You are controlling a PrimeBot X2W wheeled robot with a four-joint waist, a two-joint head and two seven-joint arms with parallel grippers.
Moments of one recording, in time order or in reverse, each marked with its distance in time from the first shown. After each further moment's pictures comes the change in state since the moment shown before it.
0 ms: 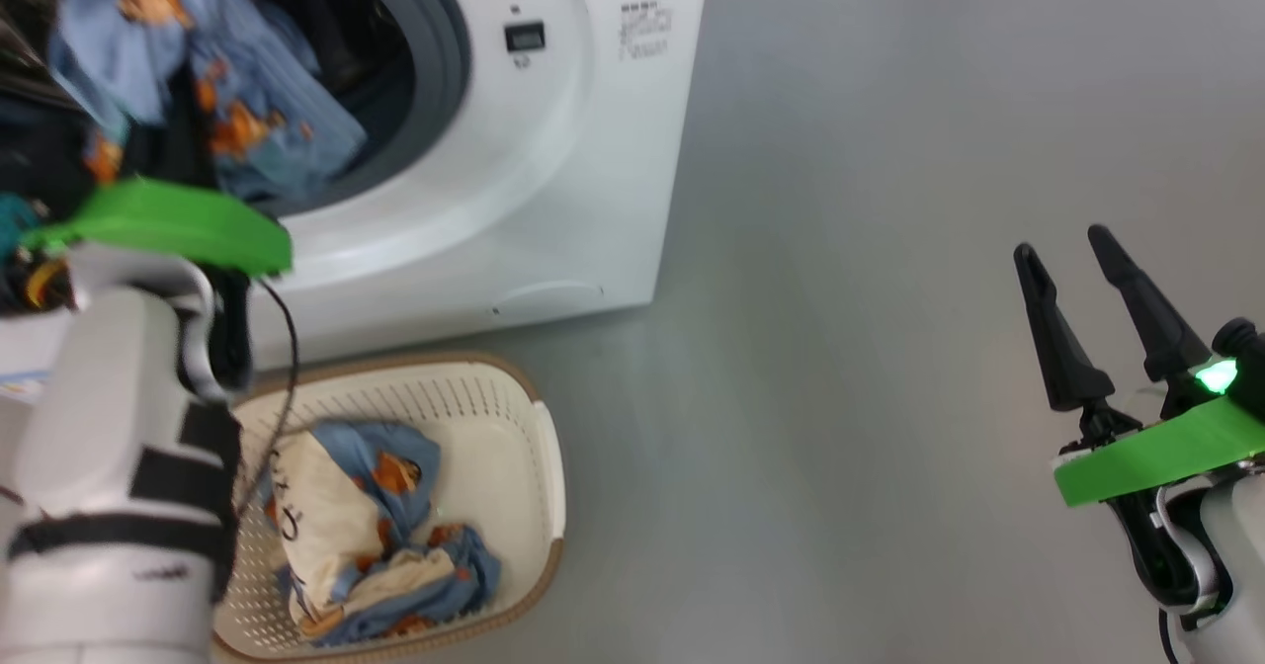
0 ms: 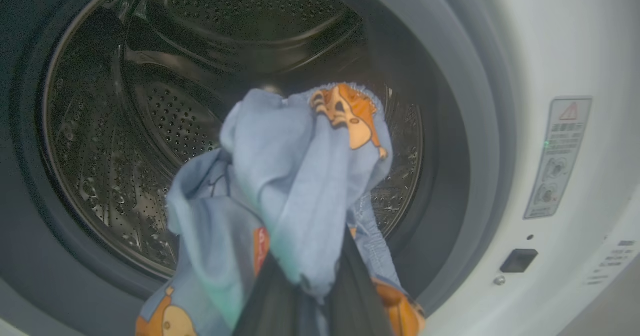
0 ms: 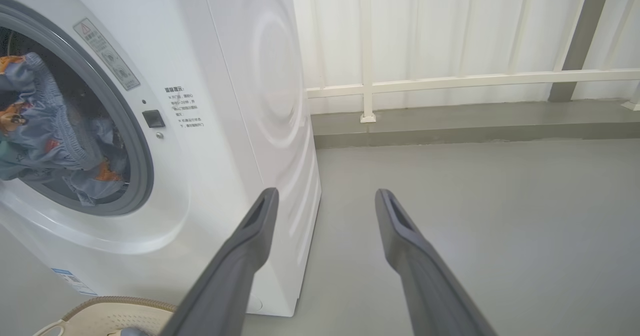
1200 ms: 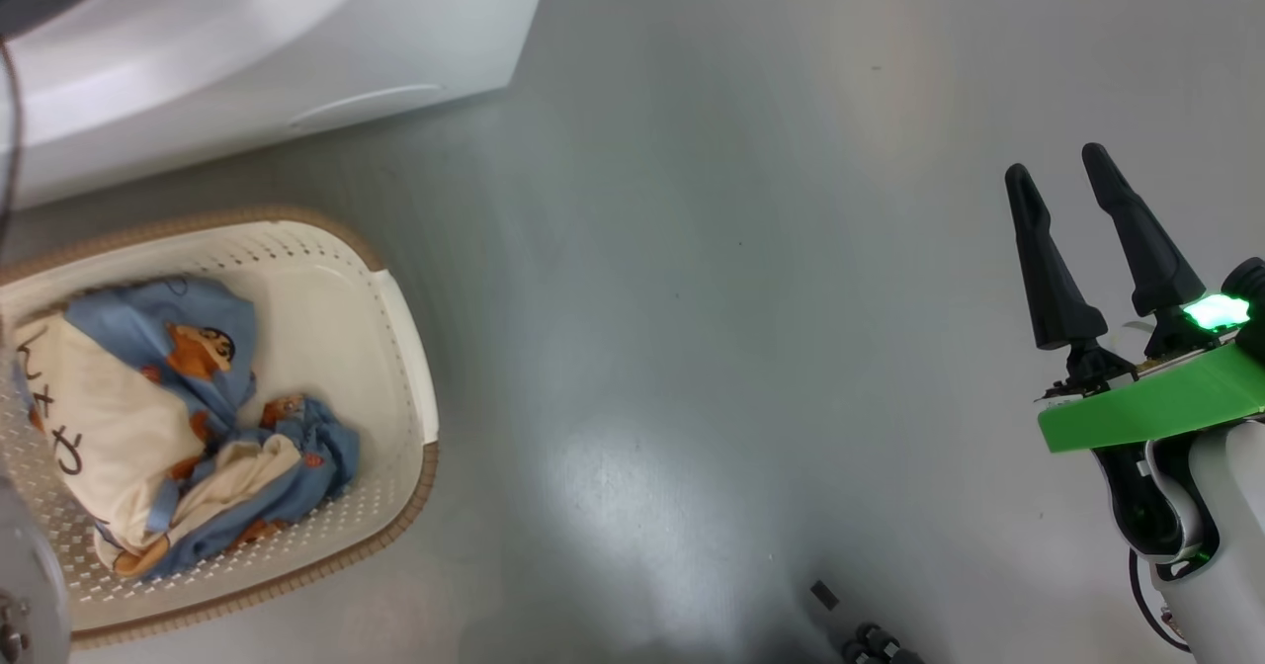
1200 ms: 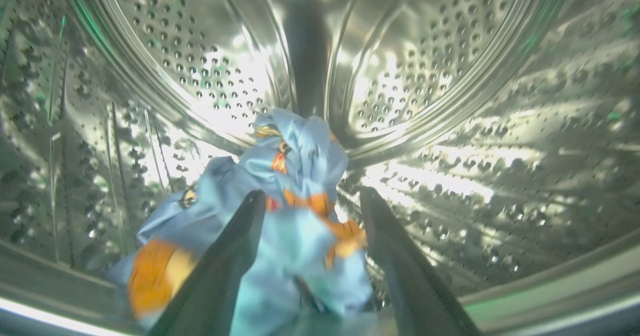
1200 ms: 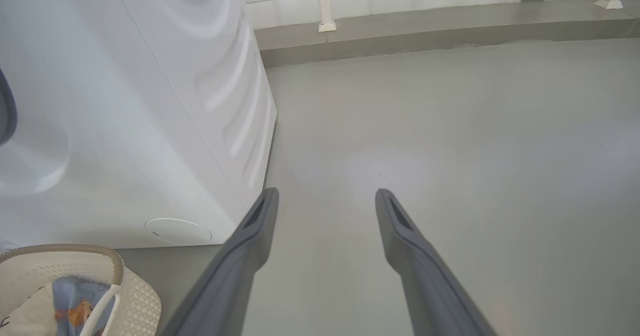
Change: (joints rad) left arm -0.500 0.114 0.195 0.281 0.127 0.001 0.048; right arm -0.086 0.045 -0.011 -0.060 0.004 0.000 0.000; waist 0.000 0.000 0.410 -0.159
